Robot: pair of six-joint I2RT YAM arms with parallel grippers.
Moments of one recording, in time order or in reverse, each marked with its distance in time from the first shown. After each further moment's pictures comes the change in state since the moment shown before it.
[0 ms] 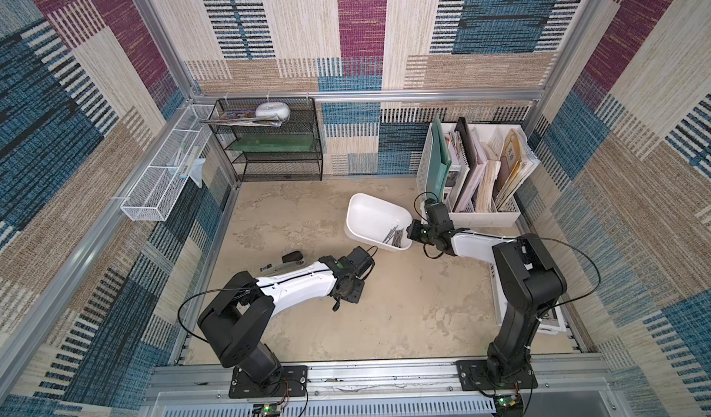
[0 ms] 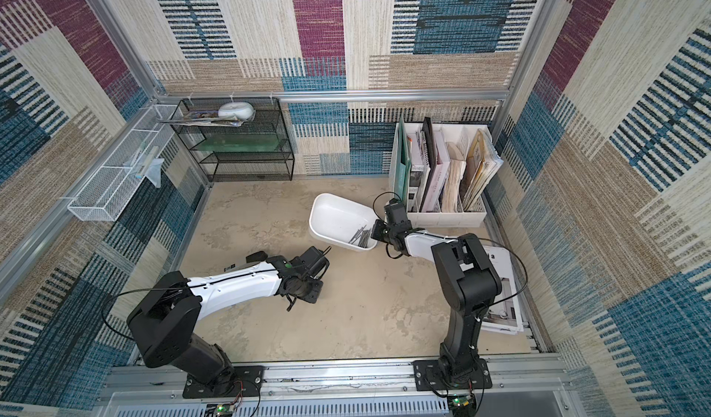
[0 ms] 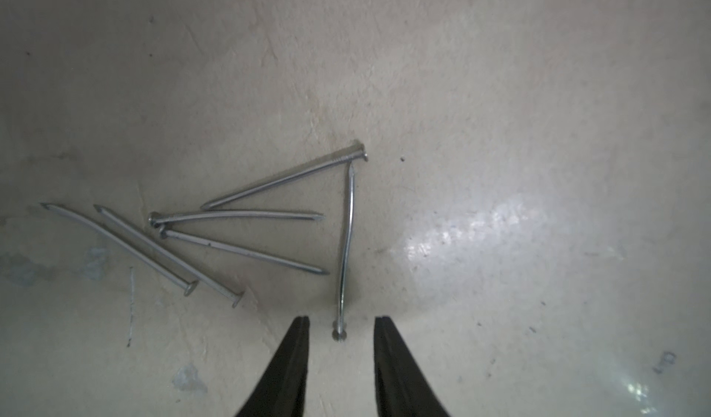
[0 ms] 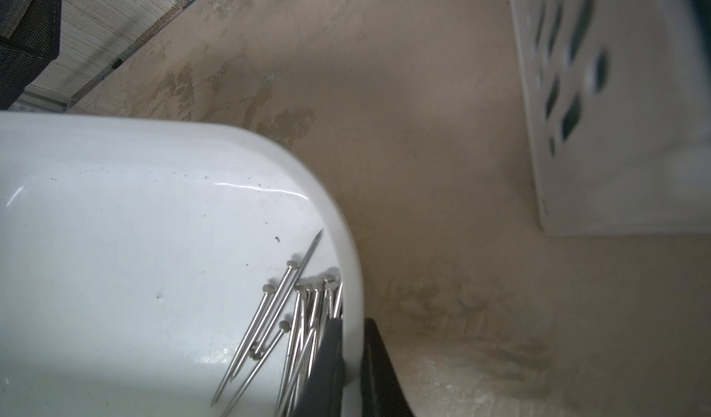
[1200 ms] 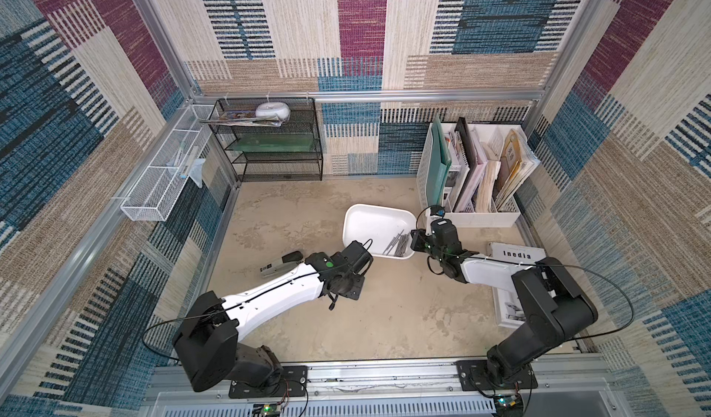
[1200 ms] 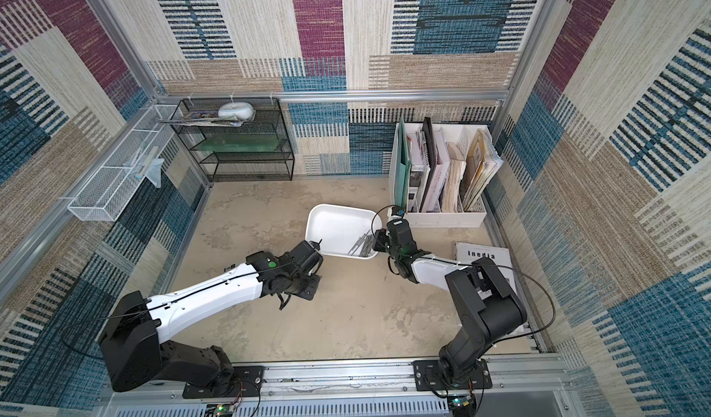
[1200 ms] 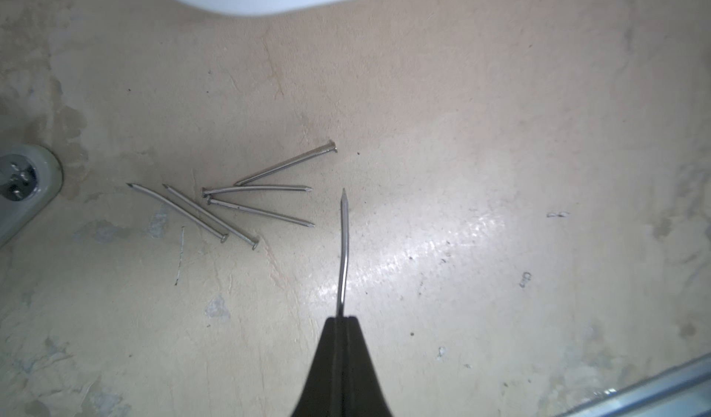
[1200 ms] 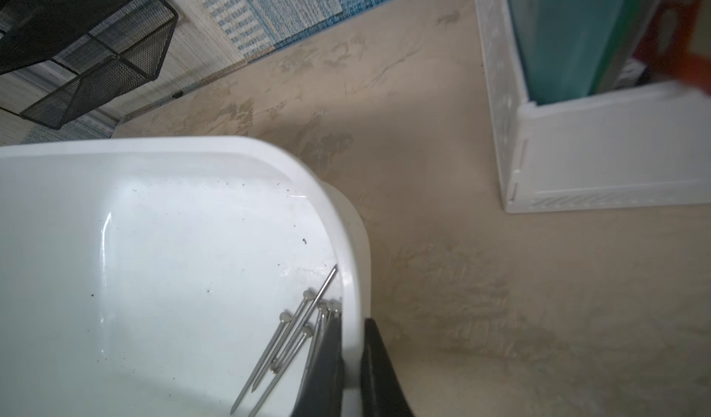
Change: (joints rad) left arm -0.035 -0.216 0.097 -0.172 0.019 -0.037; right arm 0.078 -0.248 -0.319 0.312 0.172 -0.062
